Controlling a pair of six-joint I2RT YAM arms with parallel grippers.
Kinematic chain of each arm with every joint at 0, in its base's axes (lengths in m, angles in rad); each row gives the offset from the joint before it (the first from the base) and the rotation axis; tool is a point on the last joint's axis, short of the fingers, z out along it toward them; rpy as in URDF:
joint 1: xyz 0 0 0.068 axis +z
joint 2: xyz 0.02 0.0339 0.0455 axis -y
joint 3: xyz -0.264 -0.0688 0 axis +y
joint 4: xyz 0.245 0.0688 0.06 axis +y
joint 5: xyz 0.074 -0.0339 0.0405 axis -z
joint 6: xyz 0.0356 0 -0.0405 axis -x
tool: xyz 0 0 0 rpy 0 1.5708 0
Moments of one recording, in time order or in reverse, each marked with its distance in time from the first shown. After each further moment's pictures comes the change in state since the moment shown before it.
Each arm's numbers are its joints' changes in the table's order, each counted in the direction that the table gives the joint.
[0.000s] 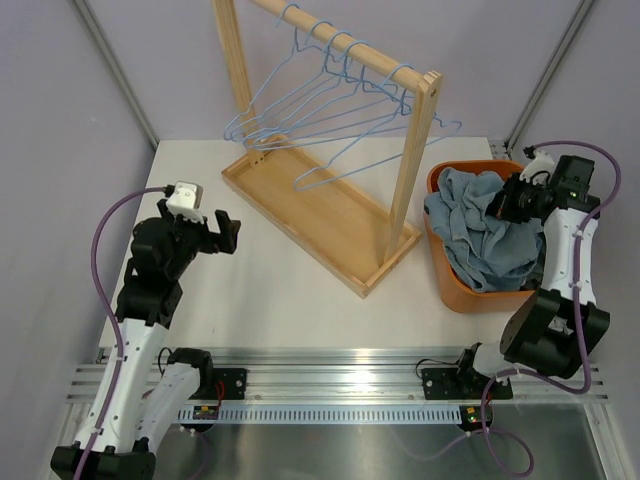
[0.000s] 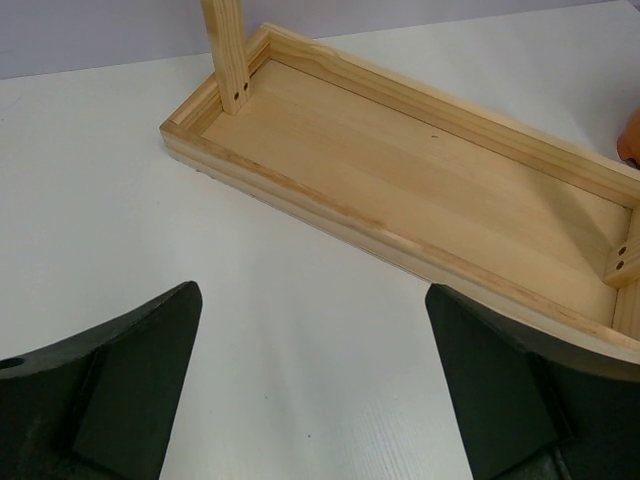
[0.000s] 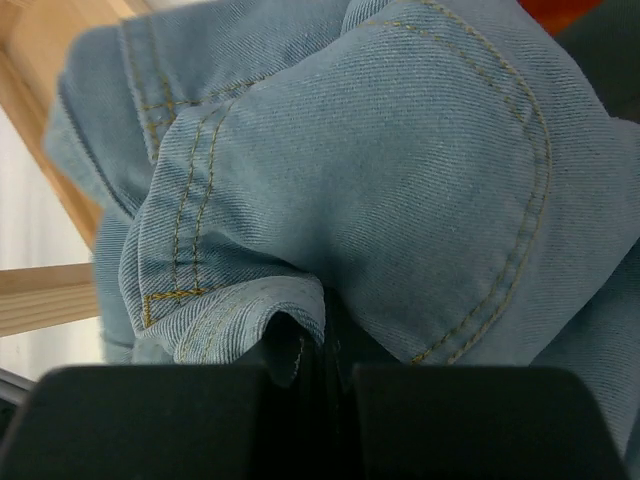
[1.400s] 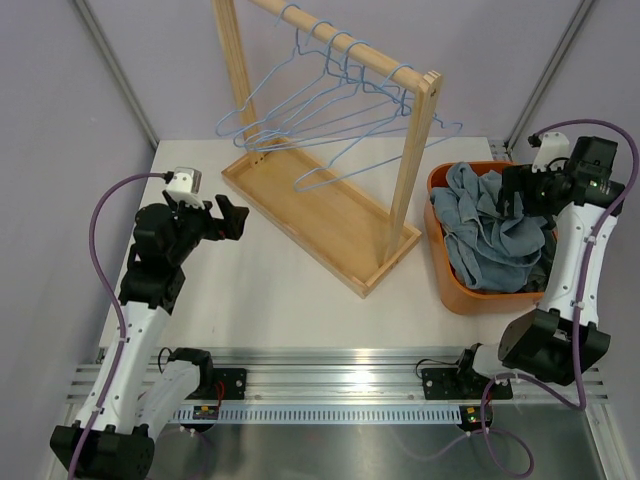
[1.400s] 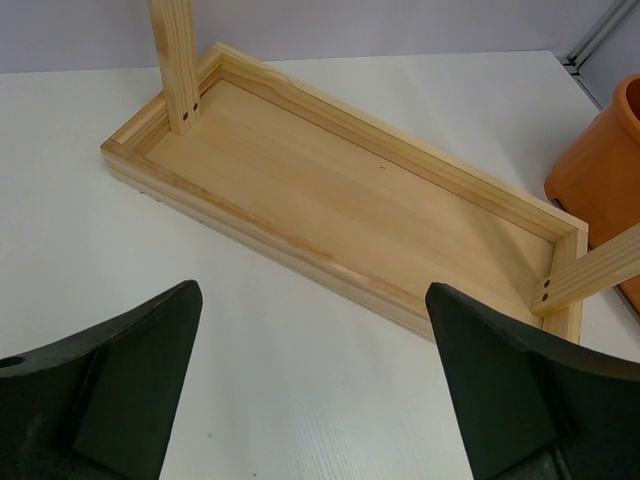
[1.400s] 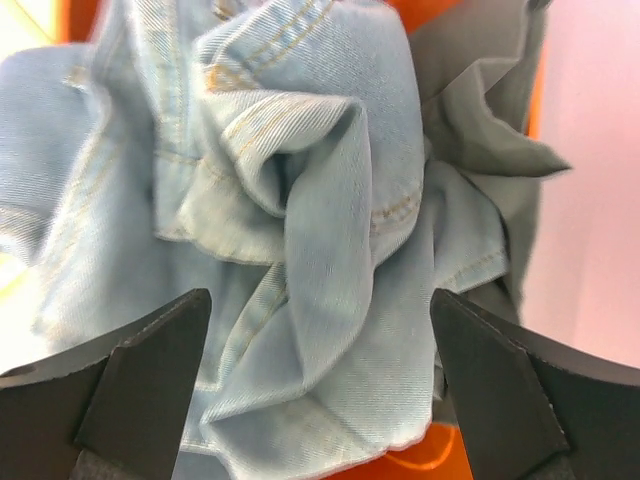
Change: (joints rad) left arm 0.000 -0.108 -0.050 -0.087 0.073 0.133; right arm 0.009 -0.002 -0.212 0.230 0.318 0.350
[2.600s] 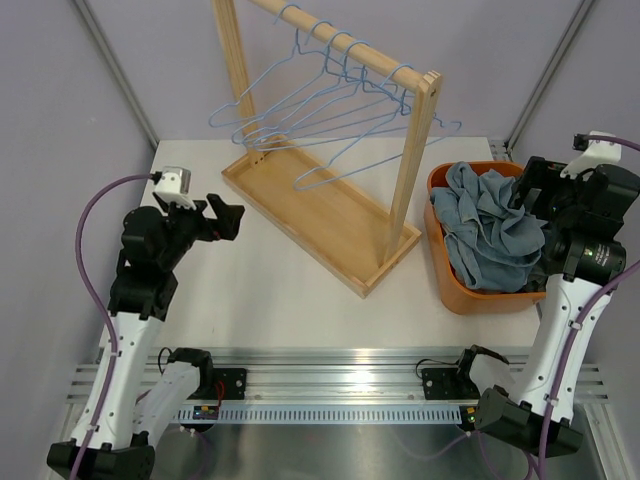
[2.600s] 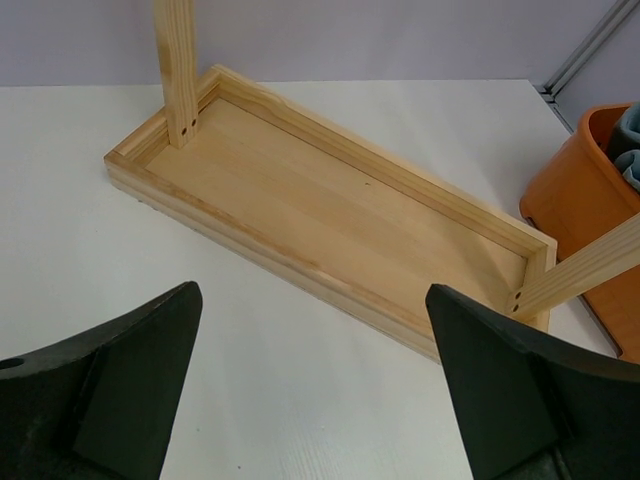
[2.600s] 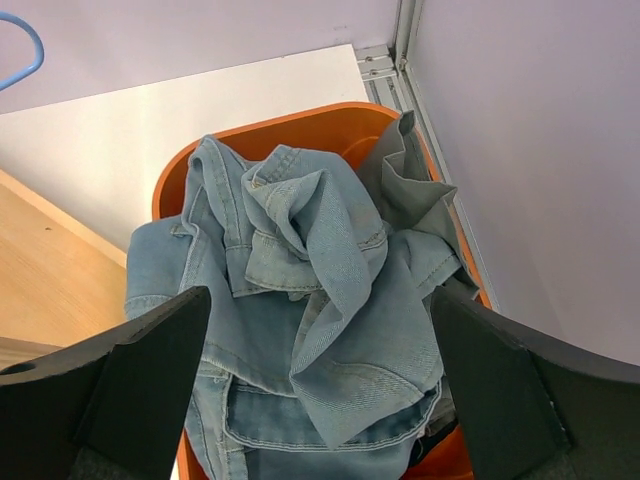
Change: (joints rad) left arm 0.000 0.055 -0.069 0.087 -0.010 0.040; right arm 0.000 0.408 0.129 -0.262 0.101 -0.373
